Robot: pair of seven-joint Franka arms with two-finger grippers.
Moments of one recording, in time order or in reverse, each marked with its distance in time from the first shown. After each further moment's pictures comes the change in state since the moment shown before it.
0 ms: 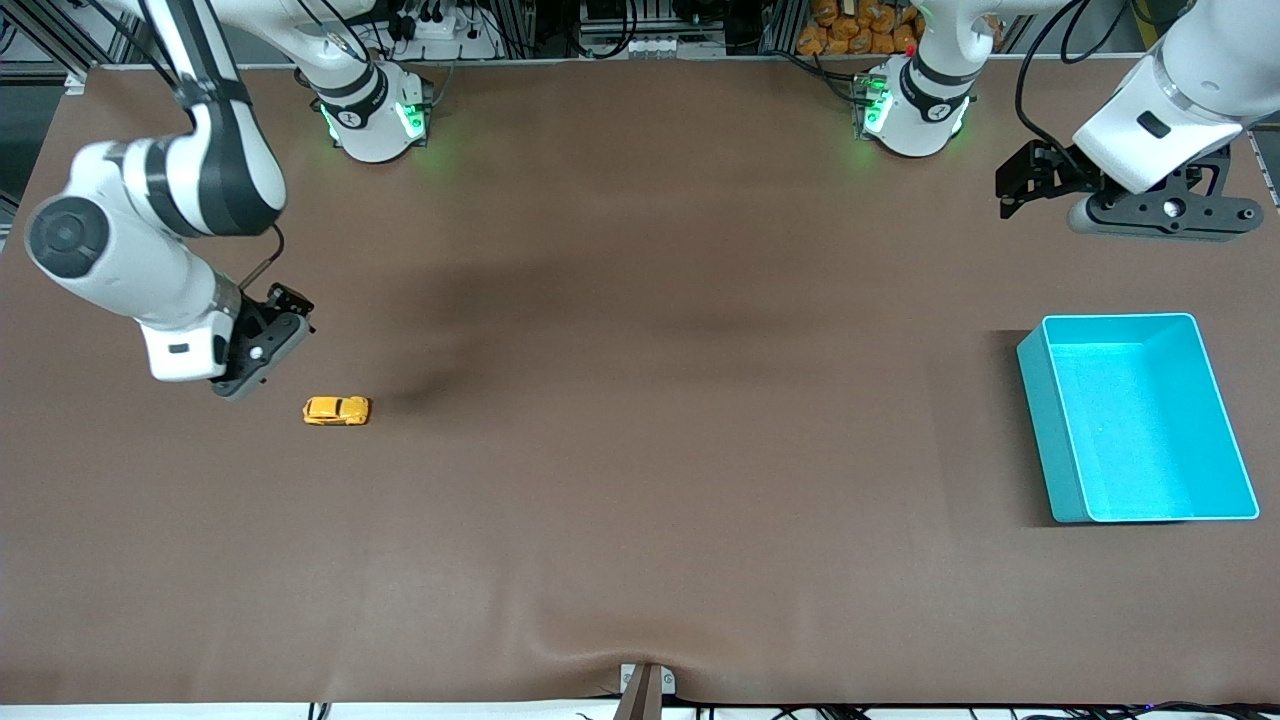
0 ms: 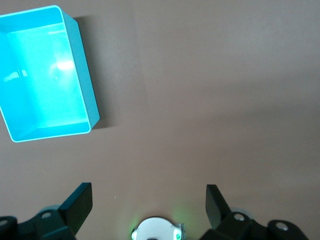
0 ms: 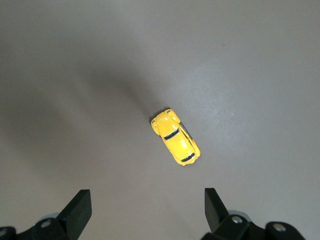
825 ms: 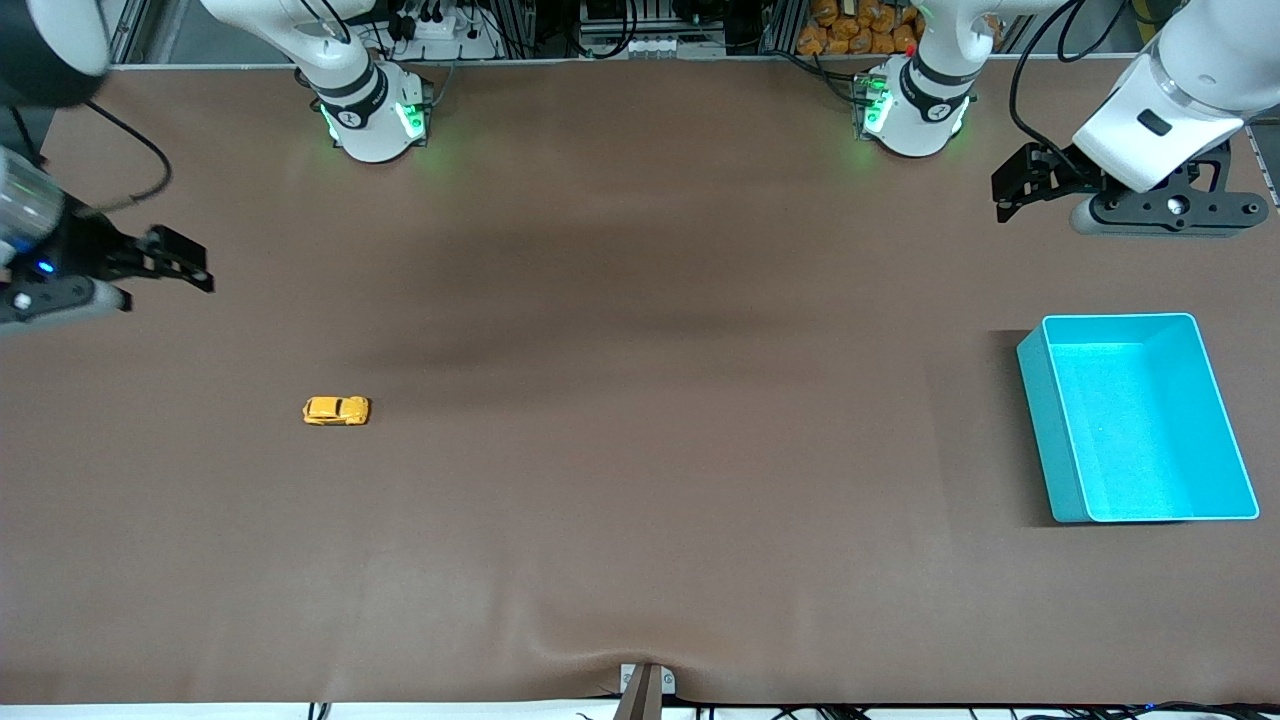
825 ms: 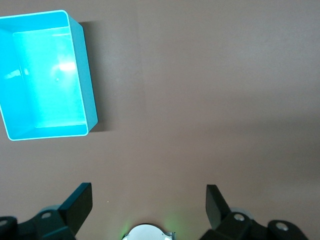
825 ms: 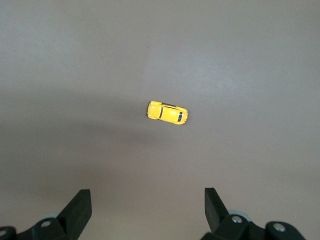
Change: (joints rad) left arm -0.007 -0.001 -0.005 0.003 0.000 0.038 -0.081; right arm -0.005 -0.127 -0.051 0.296 0.080 -0.412 0.700
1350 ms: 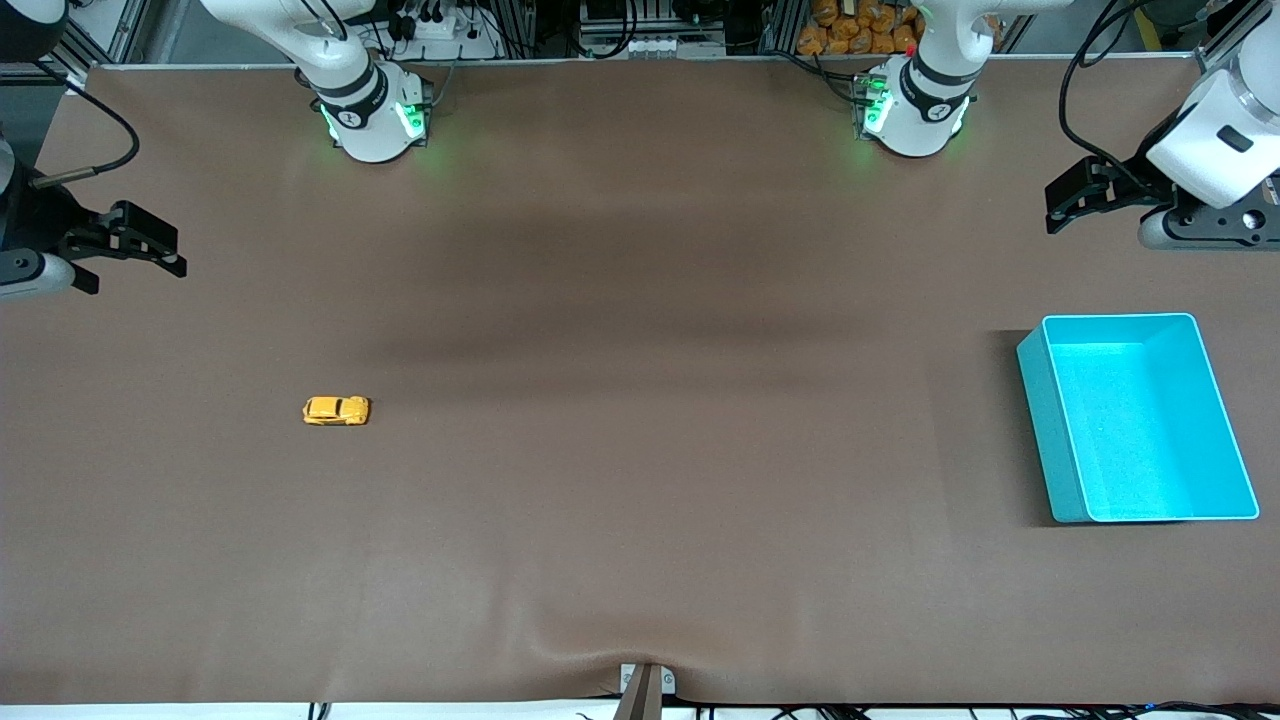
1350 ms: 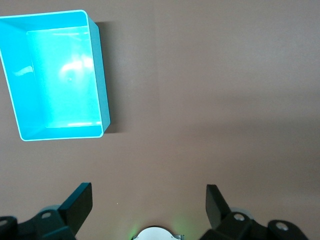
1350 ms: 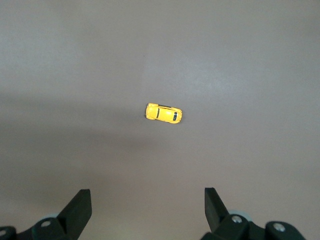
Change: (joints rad) left arm 0.003 0.001 0.081 -0.006 0.000 0.013 0.066; right arm -0.001 -0.011 -0.017 0.156 -0.004 -0.137 0.027
